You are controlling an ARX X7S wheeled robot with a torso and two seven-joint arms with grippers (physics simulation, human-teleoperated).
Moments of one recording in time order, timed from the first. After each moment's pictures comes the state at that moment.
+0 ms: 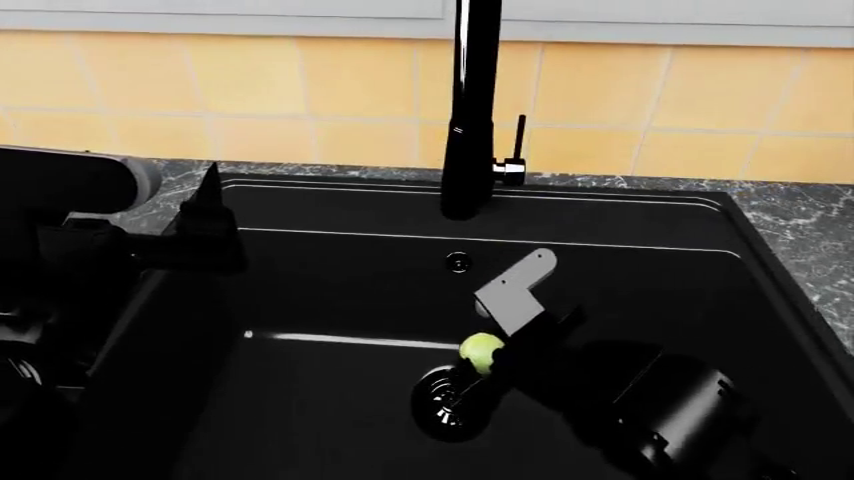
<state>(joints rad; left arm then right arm) -0.68 -0.58 -0.19 0.80 -1.15 -1.29 -0.66 0.78 0.42 -0.68 -0.11 0.67 1.13 0.10</state>
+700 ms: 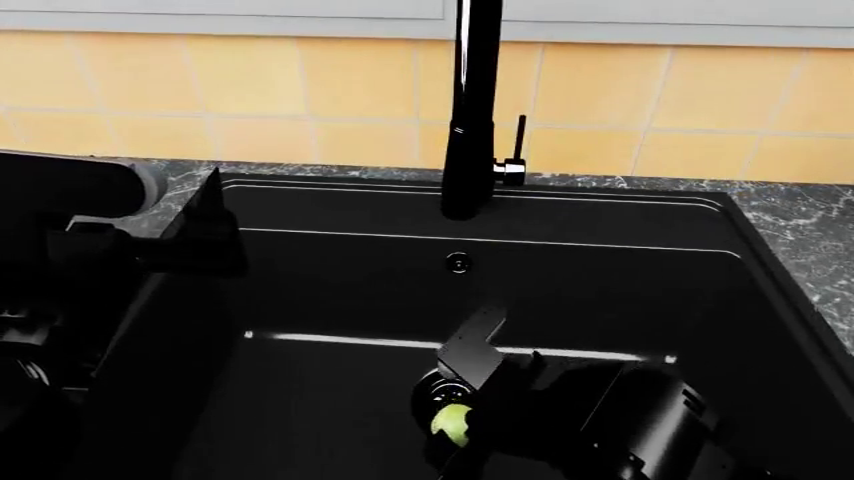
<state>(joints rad) -0.66 -0.60 -0.16 0.79 -1.13 -1.25 -0.66 0.79 0.41 -0.81 -0.15 0.74 1.26 -0.03</state>
